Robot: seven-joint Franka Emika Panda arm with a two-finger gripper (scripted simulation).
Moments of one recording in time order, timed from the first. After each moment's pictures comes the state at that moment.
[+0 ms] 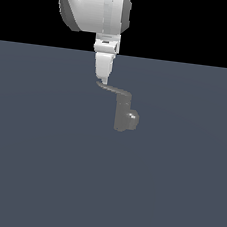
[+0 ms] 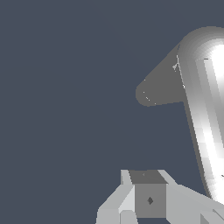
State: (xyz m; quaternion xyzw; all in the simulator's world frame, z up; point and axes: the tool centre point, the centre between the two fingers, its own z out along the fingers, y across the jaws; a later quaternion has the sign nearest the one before) arm 0.112 0.050 0.173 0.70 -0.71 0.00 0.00
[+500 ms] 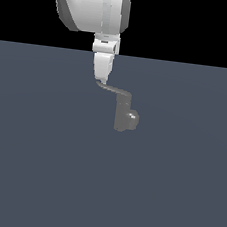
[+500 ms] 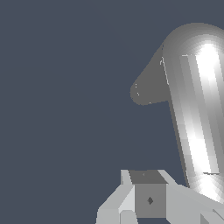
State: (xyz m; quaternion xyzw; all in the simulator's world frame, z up) arm 0.101 0.052 0.173 0.70 -0.72 0.00 0.00
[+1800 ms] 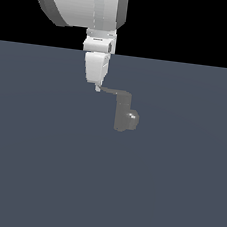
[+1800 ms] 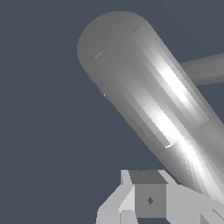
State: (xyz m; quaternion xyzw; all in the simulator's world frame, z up) arm 0.039 0.062 0.174 0.70 -0.72 0.00 0.00
